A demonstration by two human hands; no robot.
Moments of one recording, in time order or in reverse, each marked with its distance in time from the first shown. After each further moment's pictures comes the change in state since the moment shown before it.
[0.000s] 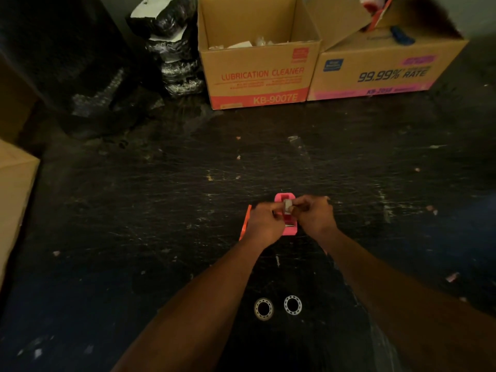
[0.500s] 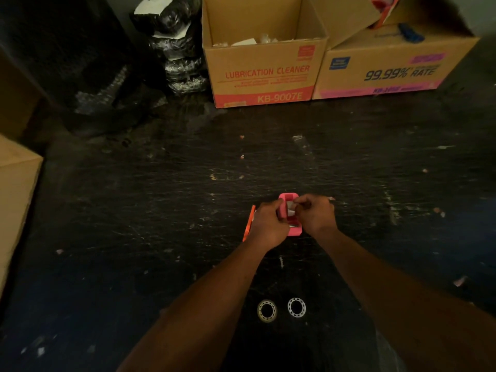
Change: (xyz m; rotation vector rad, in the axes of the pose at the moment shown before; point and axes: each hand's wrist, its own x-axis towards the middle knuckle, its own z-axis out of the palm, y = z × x) left_hand 0.006 -0.006 0.003 0.003 -0.004 0.005; right_hand 0.007 -0.003 0.010 -0.032 0.062 0.034
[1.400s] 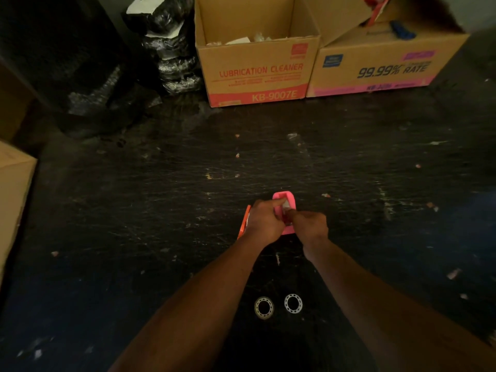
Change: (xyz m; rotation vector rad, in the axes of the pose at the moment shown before) left_hand -0.002 0.005 -0.001 0.105 0.026 0.023; right_hand -0.032 -0.001 0.009 0.321 0.045 0.432
